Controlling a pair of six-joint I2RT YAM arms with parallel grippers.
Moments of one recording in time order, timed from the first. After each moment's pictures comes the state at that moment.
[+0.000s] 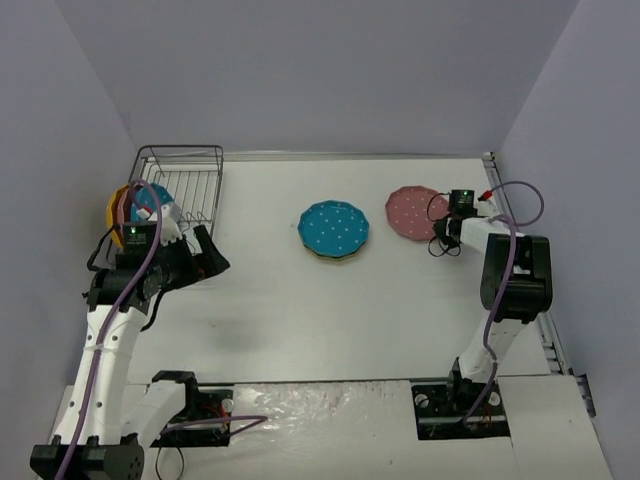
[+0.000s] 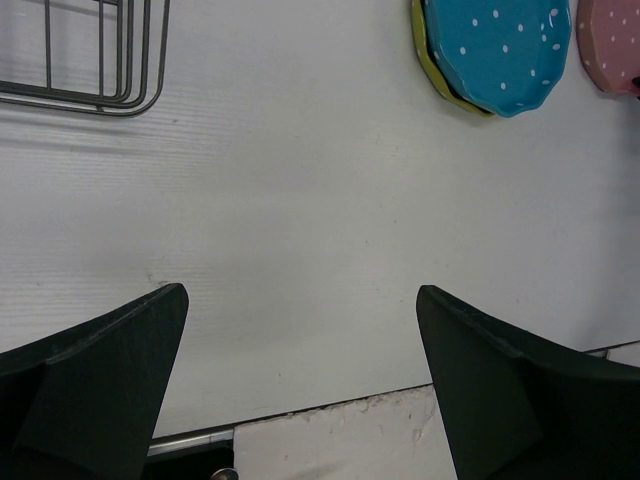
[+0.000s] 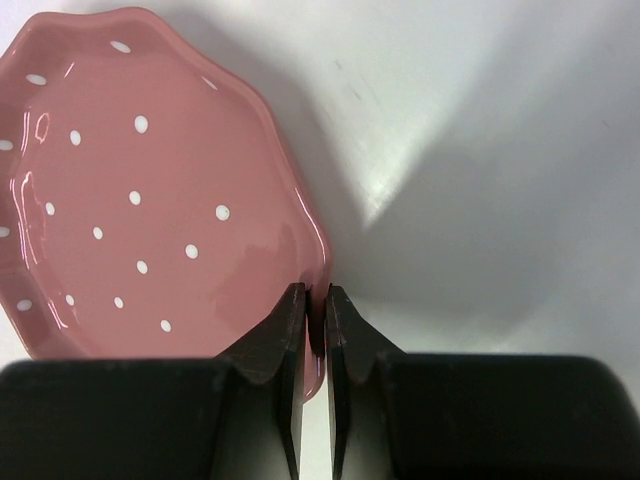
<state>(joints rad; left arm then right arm) -0.02 0.90 1.04 -0.92 0.28 -0.40 -0.07 1.87 1.06 -0.12 0.19 0.90</state>
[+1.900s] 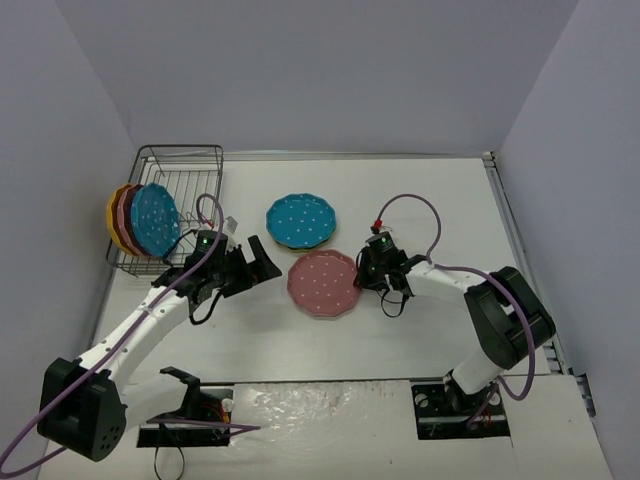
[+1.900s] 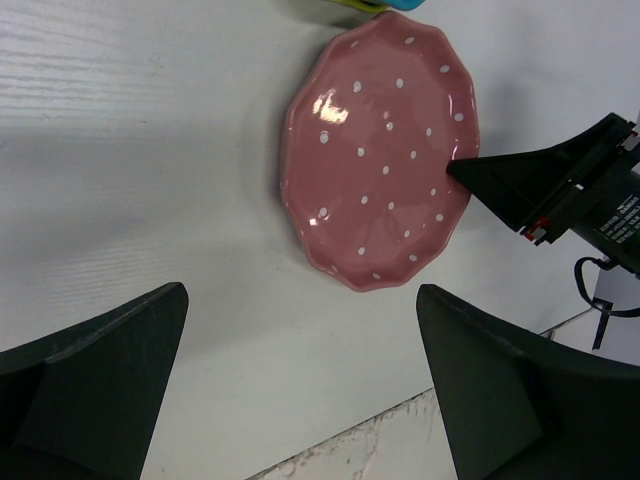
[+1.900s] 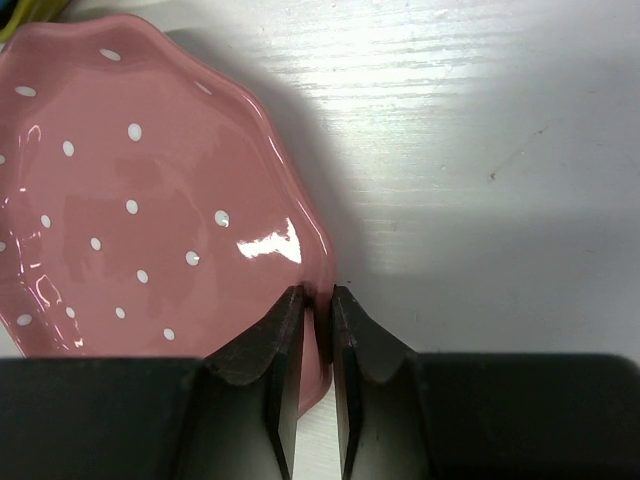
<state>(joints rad) -0.37 1.10 0.74 -0.40 0.24 -0.73 0.55 1.59 0.72 -0.07 0.00 0.66</state>
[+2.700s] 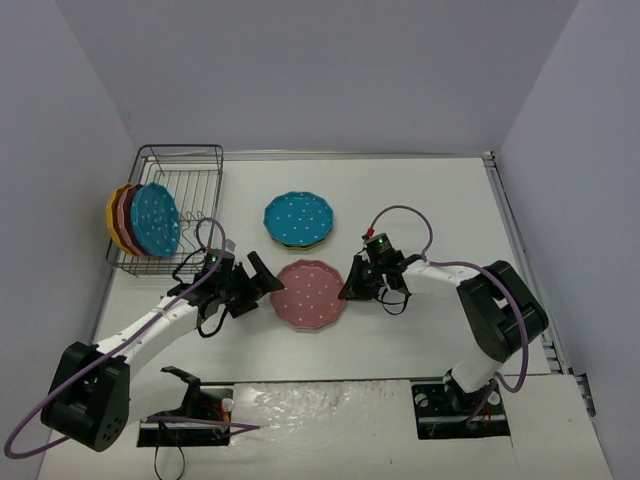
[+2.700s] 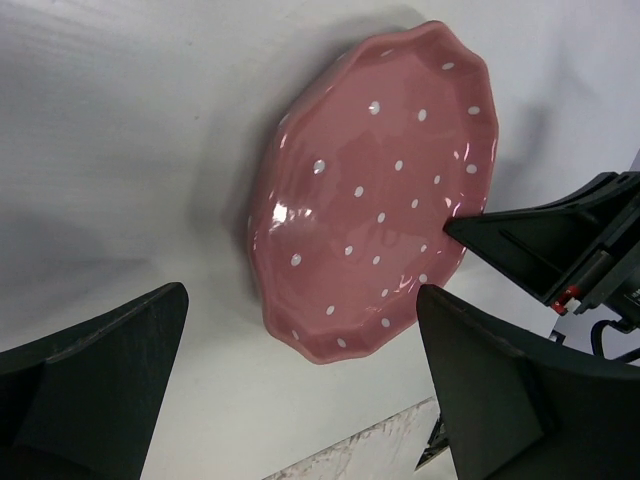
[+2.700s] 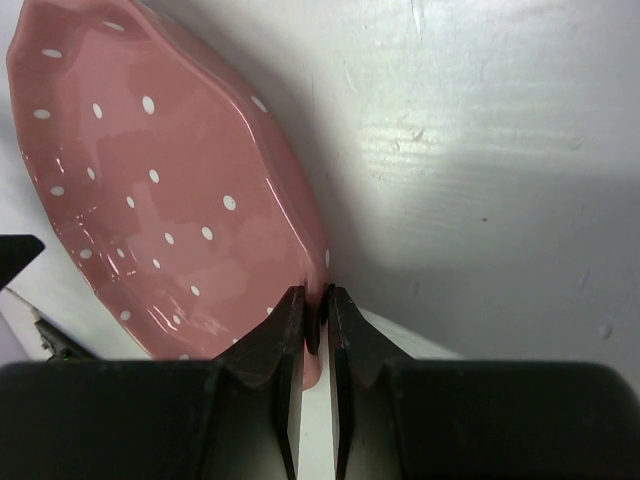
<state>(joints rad) -0.39 1.15 0.56 -0.22 0.23 -0.94 0.55 1.63 0.73 -0.08 -0.29 0.78</state>
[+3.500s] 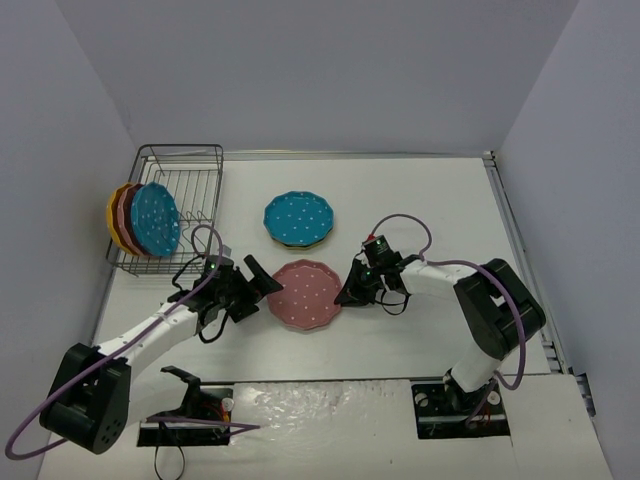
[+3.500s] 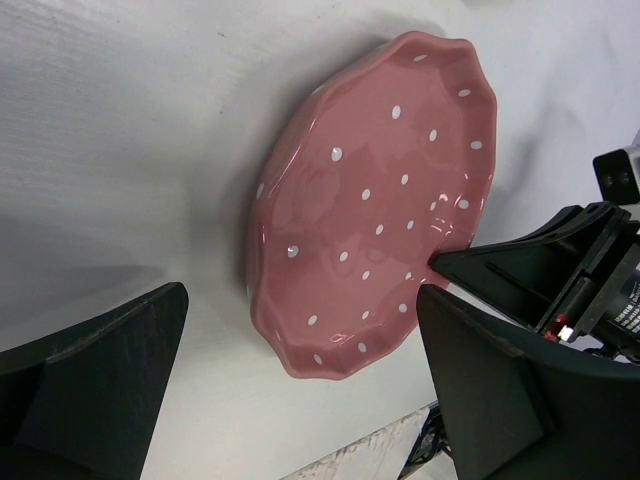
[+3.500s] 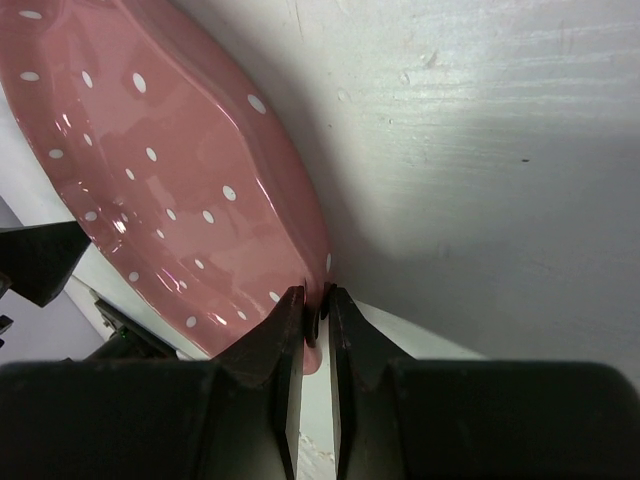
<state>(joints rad) -0.39 1.14 0.47 -0.14 0.21 -1.04 0.56 1.65 0.74 -0.11 -0.38 0.93</state>
